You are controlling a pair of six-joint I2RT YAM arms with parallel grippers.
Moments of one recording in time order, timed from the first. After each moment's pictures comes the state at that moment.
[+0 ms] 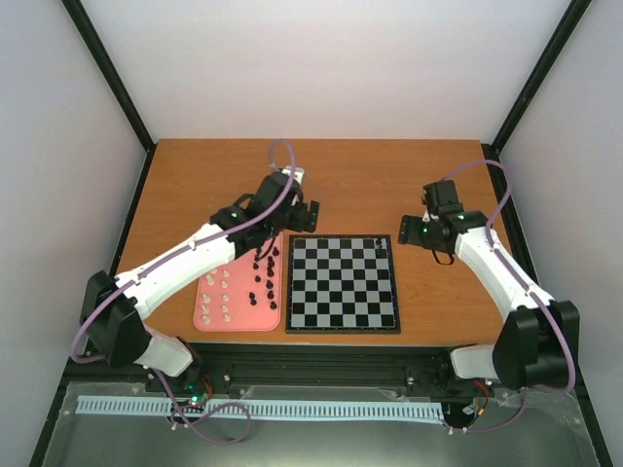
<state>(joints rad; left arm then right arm) -0.78 1.46 1.25 -0.43 -0.30 -0.34 0.18 1.30 1.00 -0.74 0.01 0.35</state>
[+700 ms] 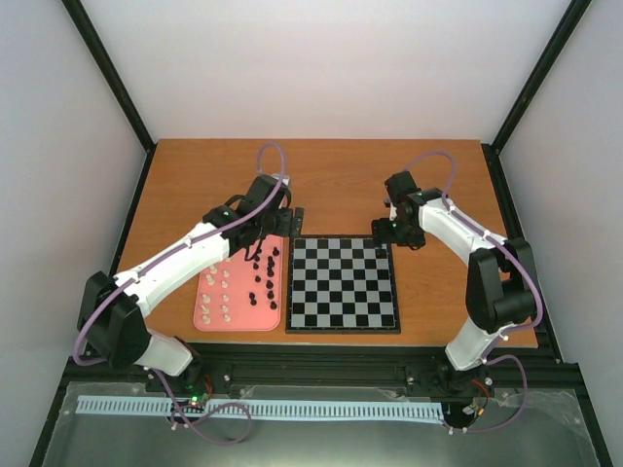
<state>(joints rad) -0.65 1.44 1.19 -0.55 -0.26 -0.34 0.33 1.68 1.21 -0.84 -0.03 0.26</state>
